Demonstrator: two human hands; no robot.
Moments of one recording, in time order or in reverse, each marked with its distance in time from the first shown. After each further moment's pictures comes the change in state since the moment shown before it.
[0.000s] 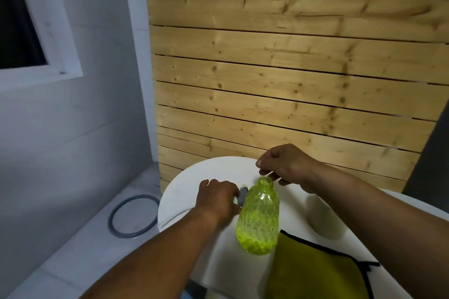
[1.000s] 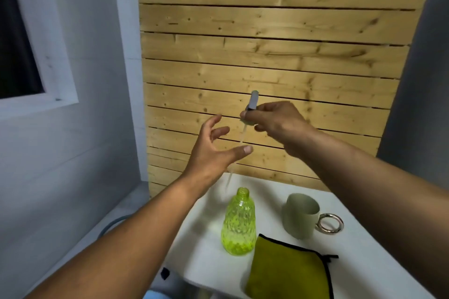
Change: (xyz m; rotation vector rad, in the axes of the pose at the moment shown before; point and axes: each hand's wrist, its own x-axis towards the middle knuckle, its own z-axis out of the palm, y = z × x) left_hand -0.046 0.060 -0.143 -1.203 0.304 0.173; right_hand -0.092 -0.120 -0.054 0.218 0.319 -0.269
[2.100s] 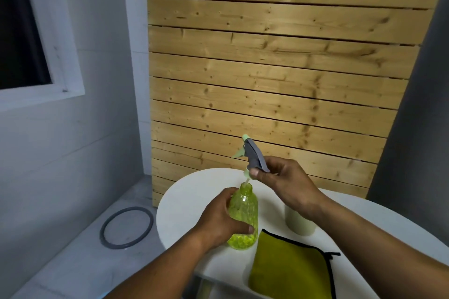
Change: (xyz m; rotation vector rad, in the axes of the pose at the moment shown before) left_hand -0.065 -0.114 0.007 0.250 -0.240 -0.289; right_hand -0.043 0.111 0.013 0.016 -0.202 -0.142
